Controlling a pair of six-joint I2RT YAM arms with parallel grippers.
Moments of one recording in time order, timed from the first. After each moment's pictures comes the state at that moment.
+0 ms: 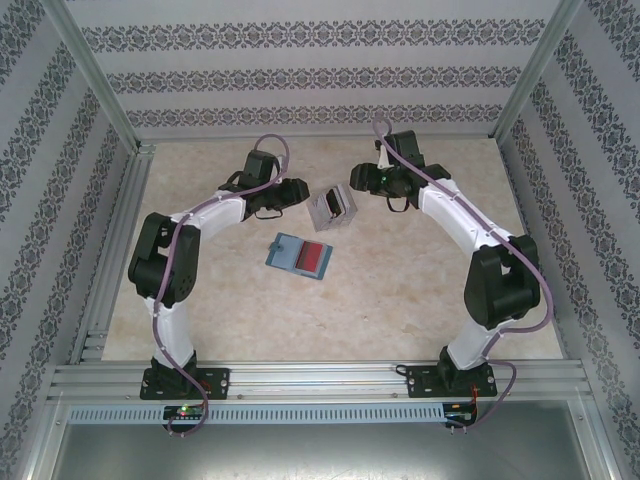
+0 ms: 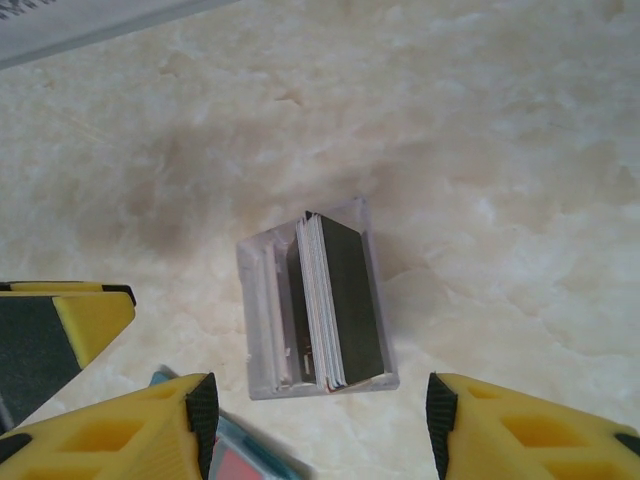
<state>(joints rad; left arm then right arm) -0.33 1.95 1.38 -0.16 0.40 -0.65 0.30 1.72 1.42 -0.50 -0.20 0.44</state>
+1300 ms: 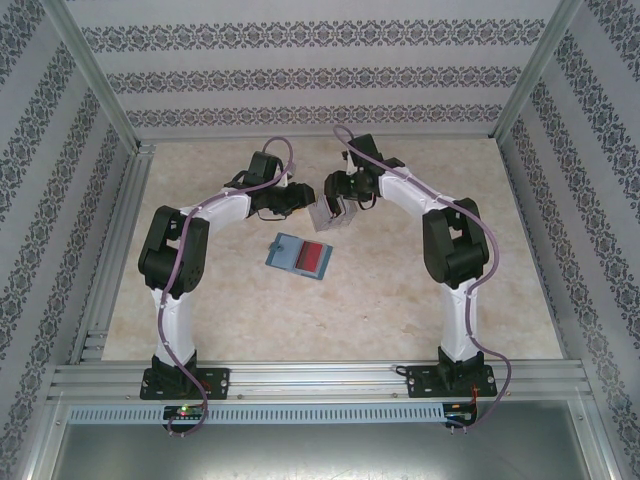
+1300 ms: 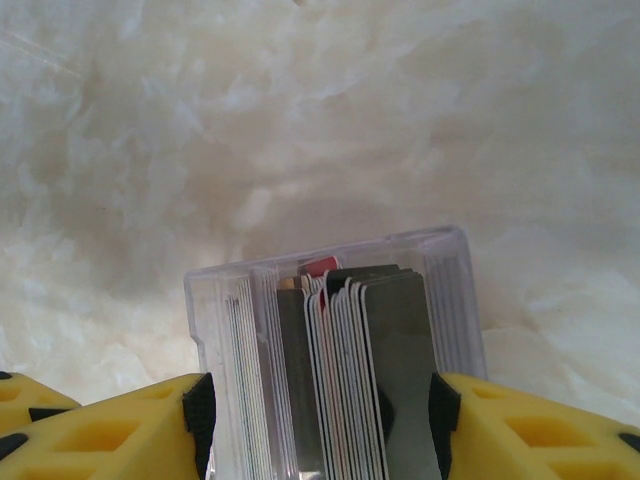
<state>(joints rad) -0.33 2.04 1.43 -0.19 0.57 -0.67 0.38 2.12 1.69 -0.53 -0.22 0.44</state>
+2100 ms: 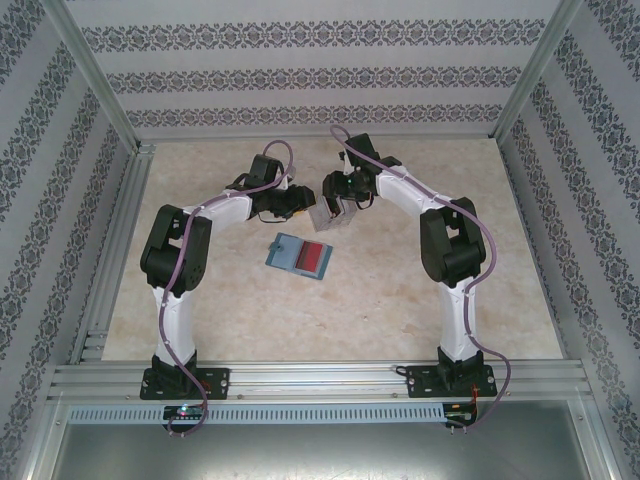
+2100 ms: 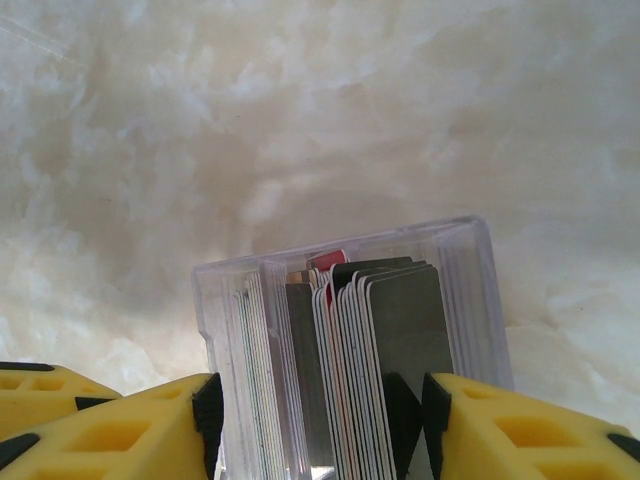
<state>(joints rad) -0.33 2.06 1.42 -0.16 0.57 -0.71 0.39 2.14 1.72 -0.56 -0.22 0.44</state>
